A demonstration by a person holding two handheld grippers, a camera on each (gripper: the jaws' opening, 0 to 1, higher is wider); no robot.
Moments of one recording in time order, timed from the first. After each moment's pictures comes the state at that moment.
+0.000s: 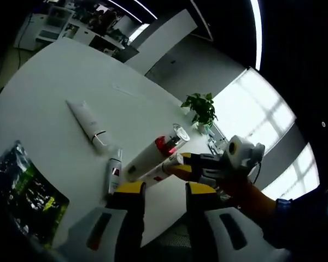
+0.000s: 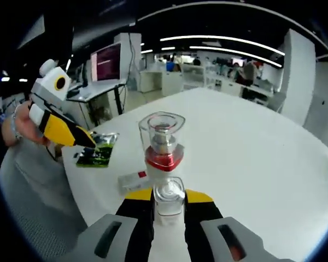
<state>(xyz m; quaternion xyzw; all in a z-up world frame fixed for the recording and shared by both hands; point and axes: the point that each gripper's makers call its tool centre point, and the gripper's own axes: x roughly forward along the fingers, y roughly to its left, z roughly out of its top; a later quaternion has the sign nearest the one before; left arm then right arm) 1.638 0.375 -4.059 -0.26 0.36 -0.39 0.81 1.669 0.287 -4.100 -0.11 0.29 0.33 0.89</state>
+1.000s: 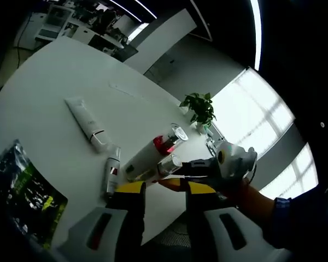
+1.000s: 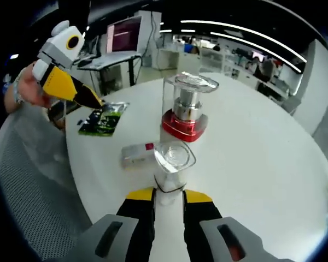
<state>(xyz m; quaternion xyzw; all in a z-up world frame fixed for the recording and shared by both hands) 1.636 0.374 -4.057 -0.26 0.36 -0.40 0.80 1.660 0.272 -4.136 -0.19 0.34 0.33 0.86</state>
